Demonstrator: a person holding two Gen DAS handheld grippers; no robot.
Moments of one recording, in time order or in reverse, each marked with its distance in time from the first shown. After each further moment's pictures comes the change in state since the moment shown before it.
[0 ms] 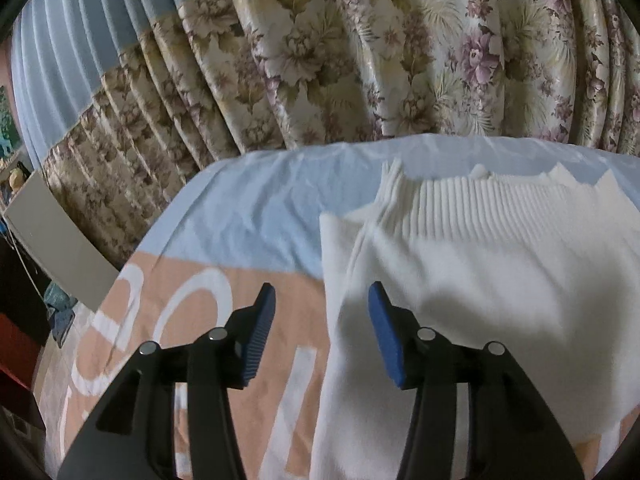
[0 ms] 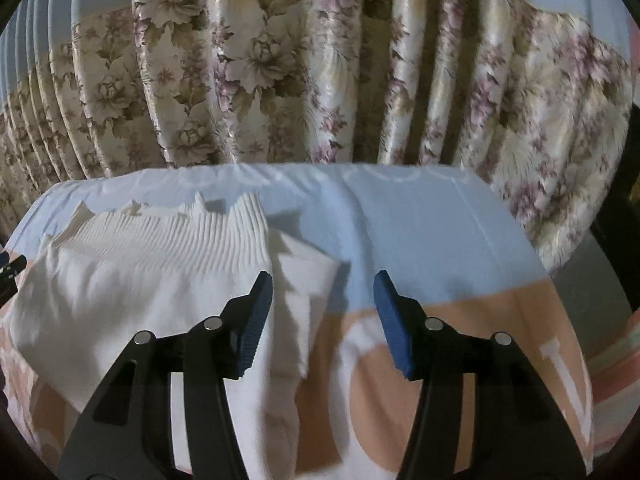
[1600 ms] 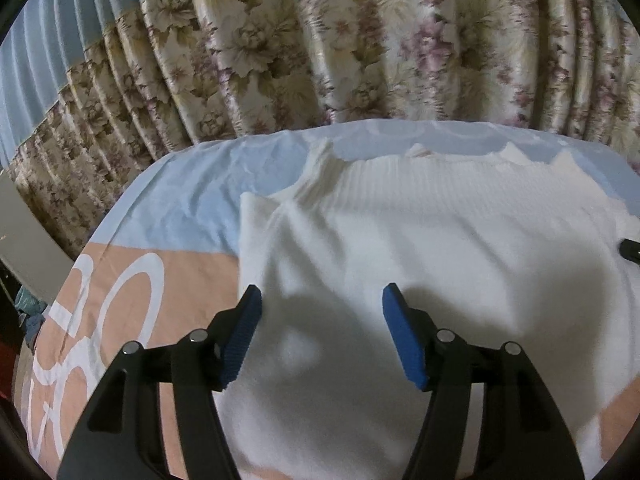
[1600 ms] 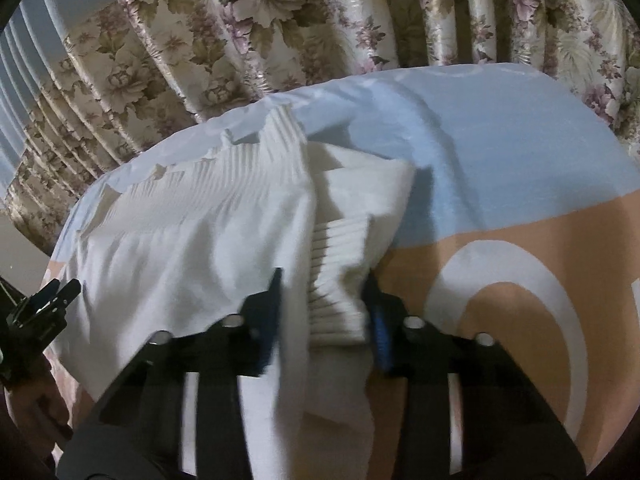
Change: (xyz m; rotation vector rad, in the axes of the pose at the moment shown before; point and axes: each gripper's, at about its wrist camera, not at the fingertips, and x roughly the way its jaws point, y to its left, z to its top) left arm -0.002 -0.045 -0.016 0.032 -0.003 -0.149; right arm 0.067 0.009 -0.023 0.140 0.194 0.246
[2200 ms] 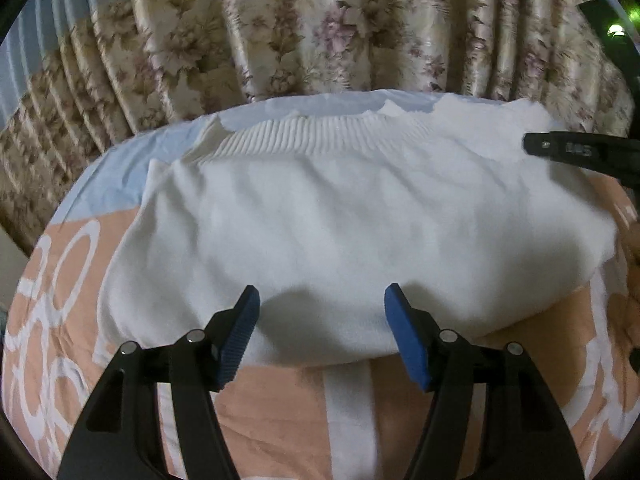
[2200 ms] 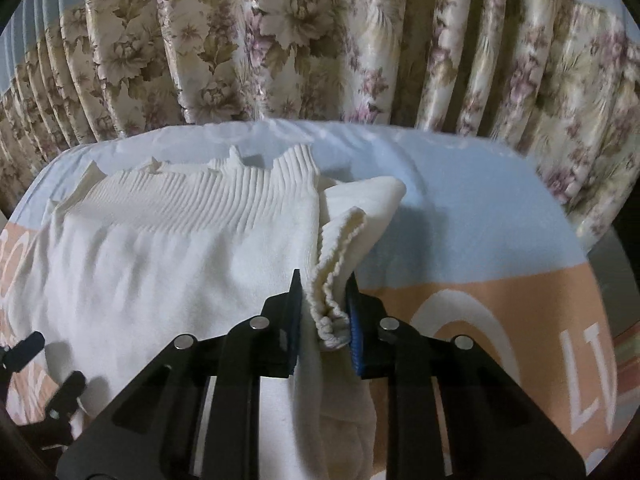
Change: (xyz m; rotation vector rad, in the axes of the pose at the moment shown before) left arm -0.042 -0.078 -0.040 0.033 0.041 -0.151; right arm -0.030 0.051 0.005 -0.198 -0.109 -0.233
